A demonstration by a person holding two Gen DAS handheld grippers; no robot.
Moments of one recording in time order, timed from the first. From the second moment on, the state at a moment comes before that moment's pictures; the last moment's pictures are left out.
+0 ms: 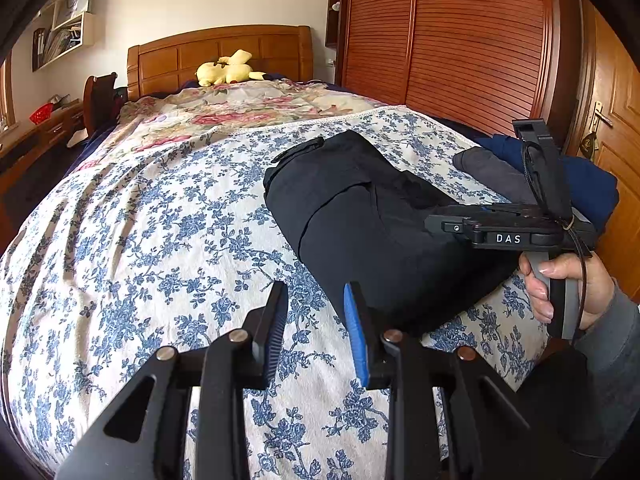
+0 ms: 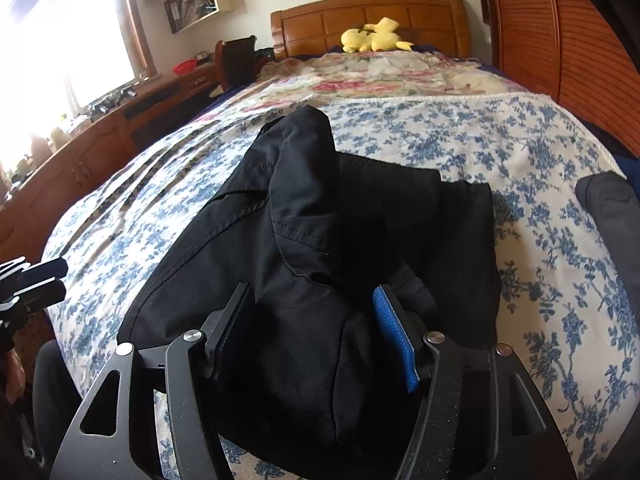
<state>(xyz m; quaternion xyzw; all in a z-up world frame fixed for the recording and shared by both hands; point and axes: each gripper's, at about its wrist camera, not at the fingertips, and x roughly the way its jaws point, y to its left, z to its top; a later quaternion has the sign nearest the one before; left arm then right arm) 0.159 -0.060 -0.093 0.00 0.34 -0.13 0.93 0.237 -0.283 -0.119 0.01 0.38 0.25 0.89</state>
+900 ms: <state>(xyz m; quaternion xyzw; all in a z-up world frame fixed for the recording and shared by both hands) 0.160 -0.059 -0.103 -0.01 0.35 -0.13 0.93 0.197 -0.359 -0.092 -0.01 0.35 0.16 0.92</state>
